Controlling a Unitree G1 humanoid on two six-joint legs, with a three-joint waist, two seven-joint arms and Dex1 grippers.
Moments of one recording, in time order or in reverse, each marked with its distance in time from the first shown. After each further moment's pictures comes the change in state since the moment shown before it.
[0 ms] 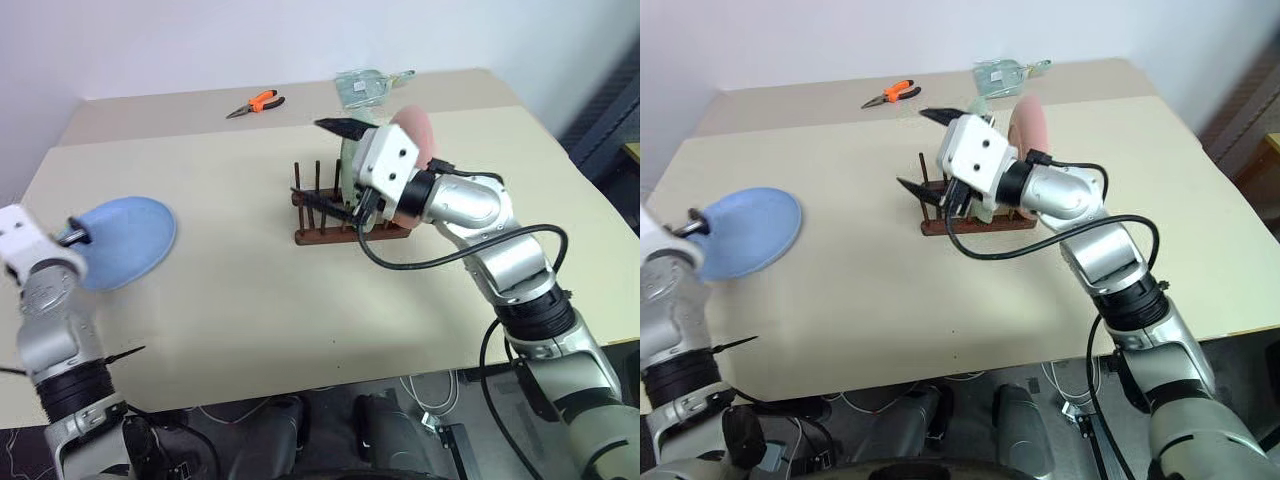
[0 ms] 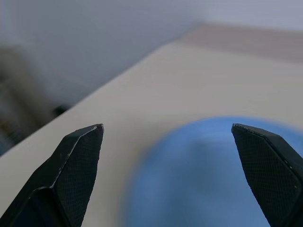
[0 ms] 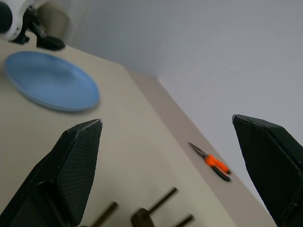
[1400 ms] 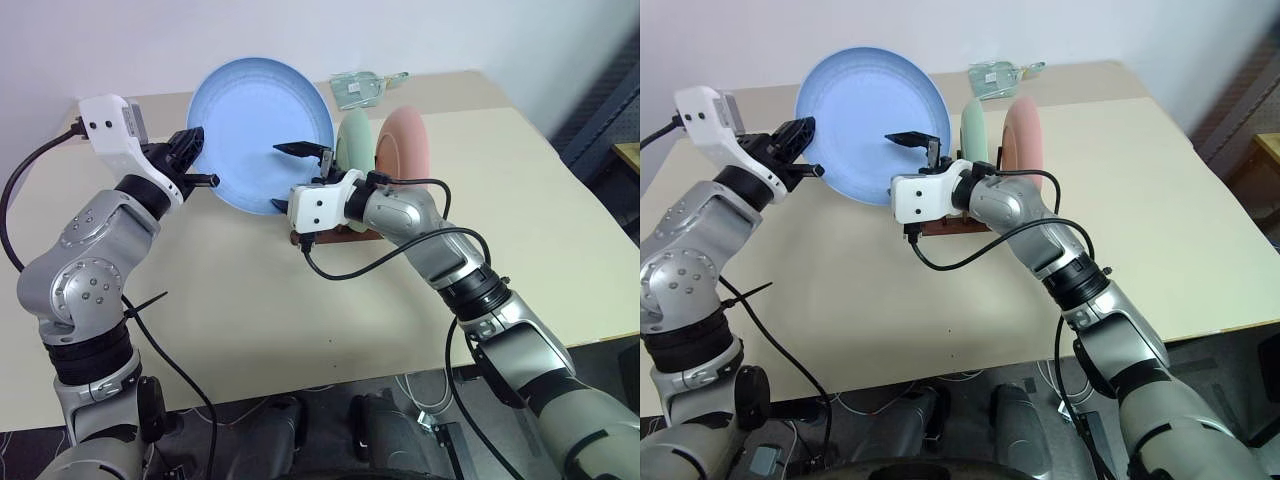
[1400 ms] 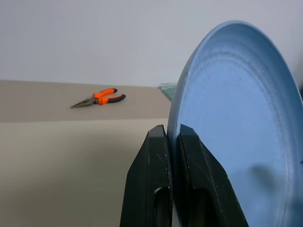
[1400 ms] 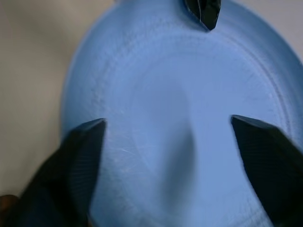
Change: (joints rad) left arm -0.240 0.055 -0.331 -0.388 -0.522 0.305 -0.246; right arm -0.114 0.152 0.132 0.418 -0.592 -0.414 -0.118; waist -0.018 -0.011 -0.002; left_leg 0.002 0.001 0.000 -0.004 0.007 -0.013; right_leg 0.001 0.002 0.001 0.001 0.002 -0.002
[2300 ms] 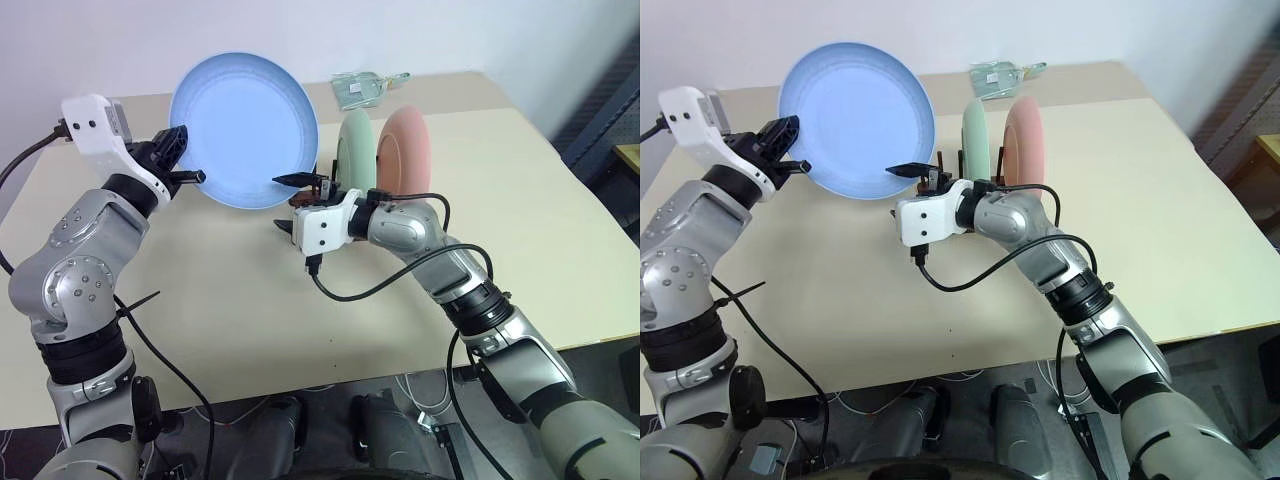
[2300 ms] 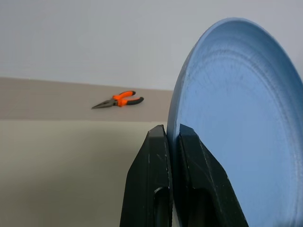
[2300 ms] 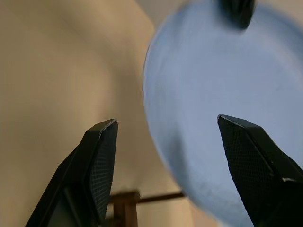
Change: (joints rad) left arm -0.001 0.018 0.024 0.044 0.014 -0.034 0.008; right arm 0.081 0.001 -0.016 -0.070 -0.014 0.012 0.101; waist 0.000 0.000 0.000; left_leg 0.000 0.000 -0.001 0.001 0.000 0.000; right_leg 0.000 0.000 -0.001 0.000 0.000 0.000
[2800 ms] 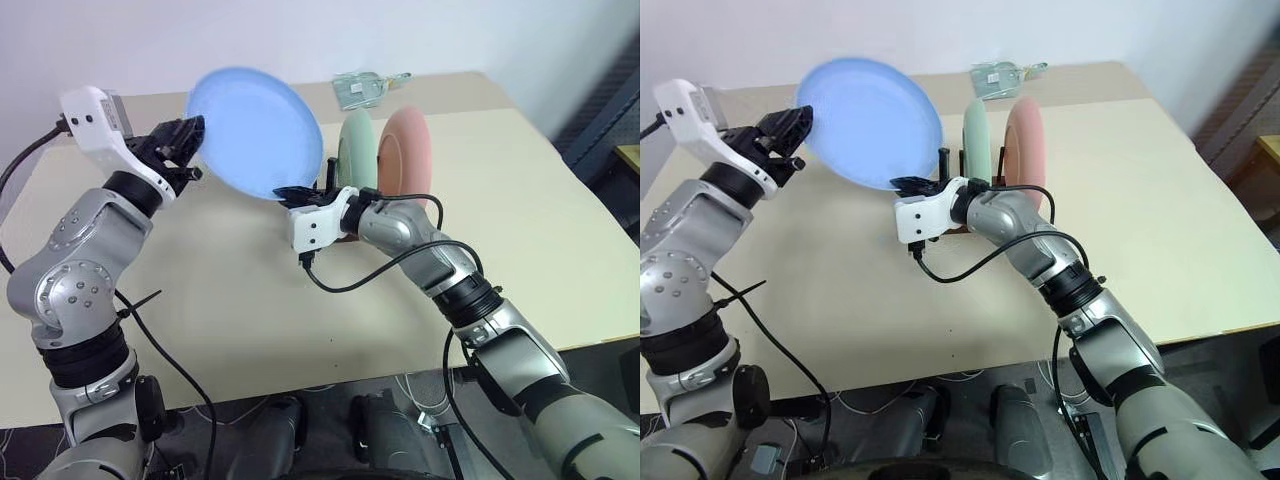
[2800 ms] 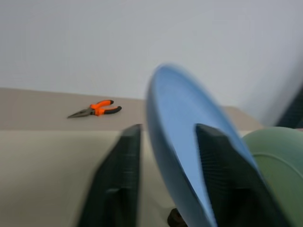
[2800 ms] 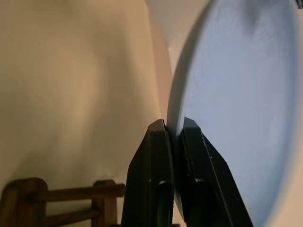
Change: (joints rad) left arm -0.011 -0.045 0.036 -0.043 -0.097 -0.008 0.028; right arm -0.040 0.015 0.015 0.091 -0.118 -0.066 -0.116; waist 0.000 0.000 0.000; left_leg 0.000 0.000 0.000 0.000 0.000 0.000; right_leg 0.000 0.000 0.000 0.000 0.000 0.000
